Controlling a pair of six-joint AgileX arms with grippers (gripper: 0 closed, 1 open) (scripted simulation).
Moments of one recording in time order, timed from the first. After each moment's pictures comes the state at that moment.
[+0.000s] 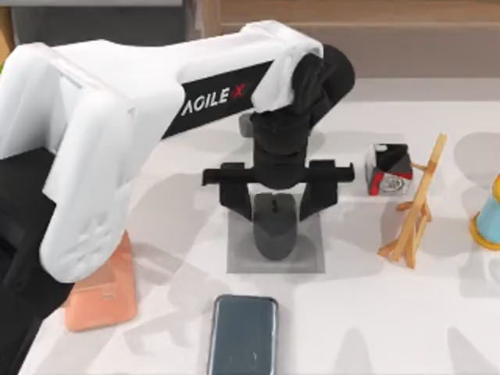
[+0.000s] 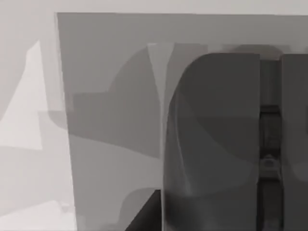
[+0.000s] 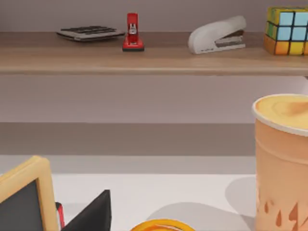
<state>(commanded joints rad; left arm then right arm) -0.72 2.39 1.97 -1.14 0.01 -0.70 0.00 0.00 0.00 0.00 0.00 0.00</state>
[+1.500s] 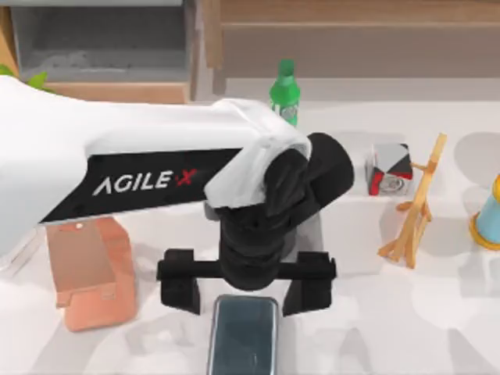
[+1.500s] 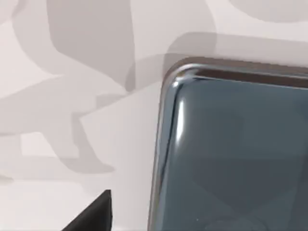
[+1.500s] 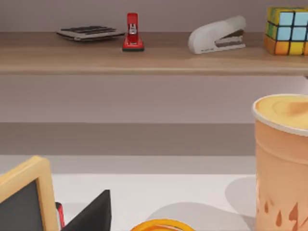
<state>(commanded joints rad) -0.89 1.96 1.36 -1.05 -0.02 -0.89 0.00 0.00 0.00 0.00 0.00 0.00</state>
